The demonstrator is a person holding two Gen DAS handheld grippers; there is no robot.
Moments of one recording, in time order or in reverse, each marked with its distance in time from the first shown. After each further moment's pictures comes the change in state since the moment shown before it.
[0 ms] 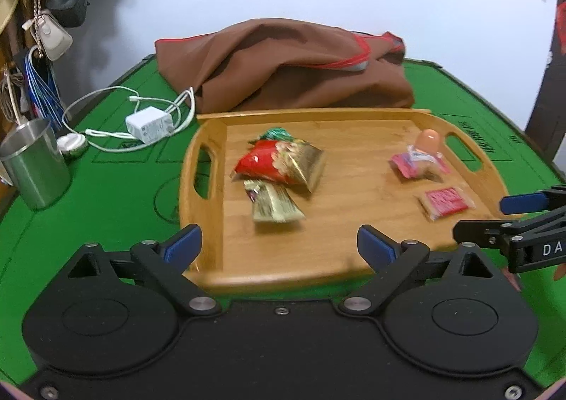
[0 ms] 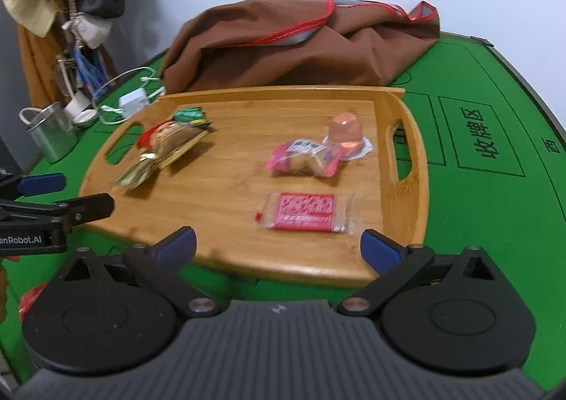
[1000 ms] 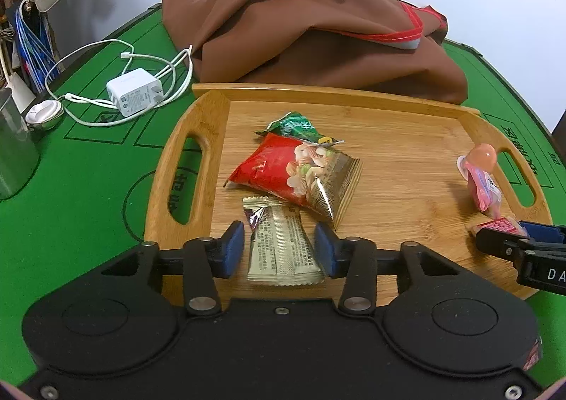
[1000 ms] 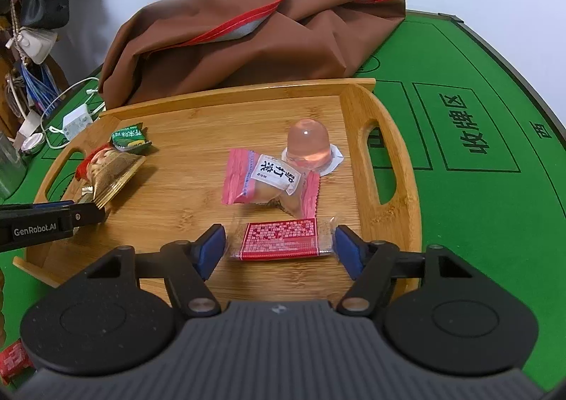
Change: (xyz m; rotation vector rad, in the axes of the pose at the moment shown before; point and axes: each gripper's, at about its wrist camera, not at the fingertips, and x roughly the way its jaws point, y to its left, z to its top) left arm 0.095 0.008 0.044 -0.108 0.166 0.048; right arm 0.053 -0.020 0.033 0.114 0.041 -0.132
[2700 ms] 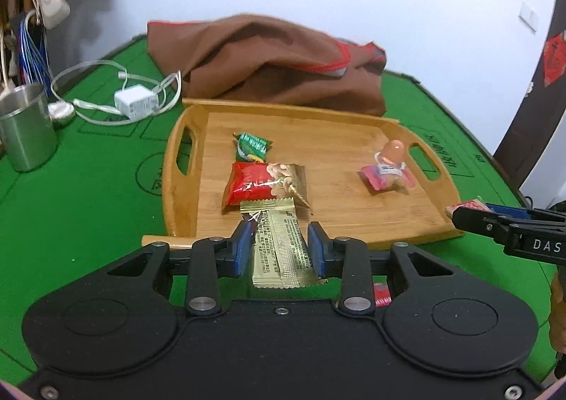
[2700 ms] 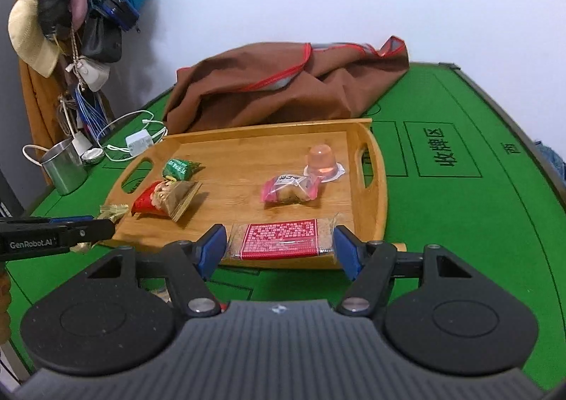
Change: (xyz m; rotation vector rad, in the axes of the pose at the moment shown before) left arm -0.112 0.008 -0.063 0.003 -0.115 -0.163; right arm -0.102 -0.003 -0.044 -0.035 -0.172 0.084
